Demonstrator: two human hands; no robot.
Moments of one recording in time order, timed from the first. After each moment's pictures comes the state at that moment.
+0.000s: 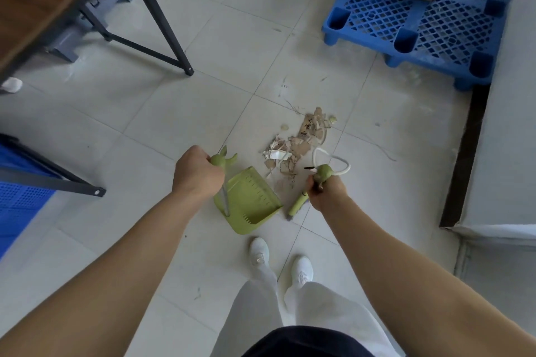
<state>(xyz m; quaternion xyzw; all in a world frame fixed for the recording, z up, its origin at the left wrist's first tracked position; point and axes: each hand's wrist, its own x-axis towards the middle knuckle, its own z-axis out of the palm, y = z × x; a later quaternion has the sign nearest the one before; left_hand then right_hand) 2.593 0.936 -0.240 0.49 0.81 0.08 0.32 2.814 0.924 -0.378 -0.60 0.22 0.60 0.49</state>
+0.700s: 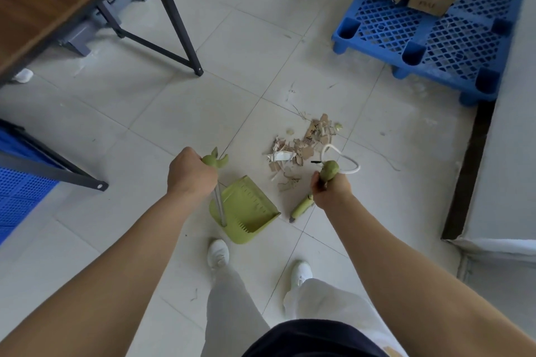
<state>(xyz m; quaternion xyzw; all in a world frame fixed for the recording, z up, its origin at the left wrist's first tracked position) 2.549 0.932 -0.257 0.46 0.83 0.10 0.30 2.786 0.930 -0.344 -0.56 0.27 0.59 0.52</state>
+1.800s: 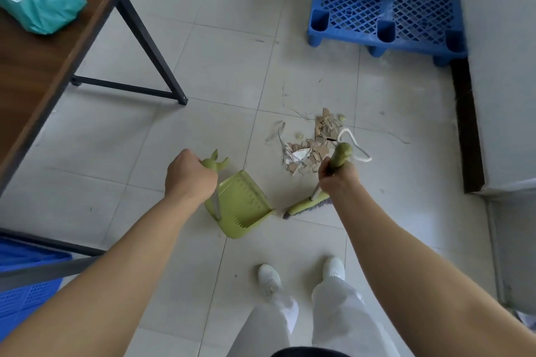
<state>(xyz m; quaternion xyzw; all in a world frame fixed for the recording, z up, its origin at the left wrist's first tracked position) 2.346 1.106 -0.247 0.58 0.75 0.02 0.31 2.590 1.053 -0.344 -0.45 0.40 0.48 0.64</state>
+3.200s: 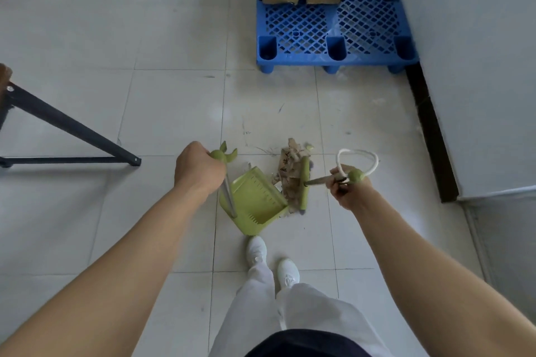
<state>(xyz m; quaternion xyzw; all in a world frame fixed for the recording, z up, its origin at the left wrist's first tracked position) 2.583 1.322 -0.234 0.65 0.68 0.01 0.35 2.810 1.182 -0.341 -0.65 0.24 0.49 0.52</state>
